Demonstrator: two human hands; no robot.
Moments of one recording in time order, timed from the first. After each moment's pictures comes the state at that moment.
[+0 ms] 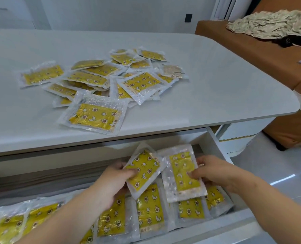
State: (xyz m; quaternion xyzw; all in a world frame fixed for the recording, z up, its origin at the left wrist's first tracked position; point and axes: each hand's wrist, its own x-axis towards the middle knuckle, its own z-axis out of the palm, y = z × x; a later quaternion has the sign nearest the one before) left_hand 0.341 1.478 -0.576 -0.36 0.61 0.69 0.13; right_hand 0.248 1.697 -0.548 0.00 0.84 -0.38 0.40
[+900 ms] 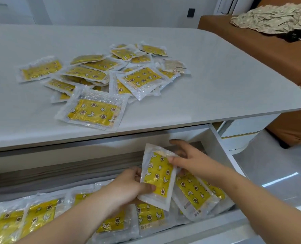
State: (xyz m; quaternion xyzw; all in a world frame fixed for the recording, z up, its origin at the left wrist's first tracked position) left_hand 0.348 1.498 -0.577 -0.27 0.66 0.66 0.23; right_hand 0.255 1.662 -0.552 -0.13 0.81 -0.46 0.35
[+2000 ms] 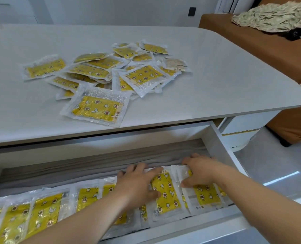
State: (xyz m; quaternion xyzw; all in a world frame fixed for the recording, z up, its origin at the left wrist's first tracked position) left_hand 0.346 1.504 -0.598 0.00 0.96 0.16 0.23; right_hand 0.247 1.676 -0.570 -0.24 0.91 0.08 0.34
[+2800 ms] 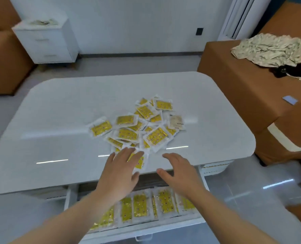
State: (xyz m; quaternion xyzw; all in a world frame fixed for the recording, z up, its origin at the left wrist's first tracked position) left_hand 0.384 1.432 -0.292 -0.02 1.00 0.05 -0.01; right_hand 0.311 1.613 -0.292 -0.22 0.93 -0.20 0.22
